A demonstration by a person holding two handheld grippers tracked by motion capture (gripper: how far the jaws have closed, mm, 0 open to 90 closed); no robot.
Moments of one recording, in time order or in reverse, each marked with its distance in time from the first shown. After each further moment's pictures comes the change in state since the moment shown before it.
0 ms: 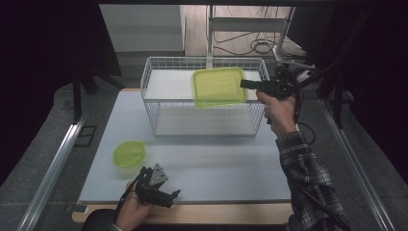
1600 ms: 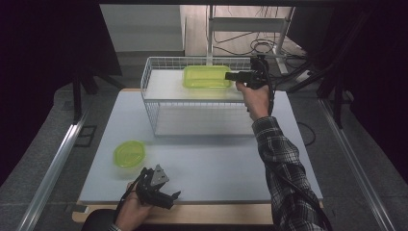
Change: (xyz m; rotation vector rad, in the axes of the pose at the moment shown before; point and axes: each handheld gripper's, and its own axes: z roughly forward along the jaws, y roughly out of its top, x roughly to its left) left arm -0.002 -0.001 0.001 0.013 -0.014 0.013; right arm 0.000 0.017 0.071 0.017 -0.206 -0.072
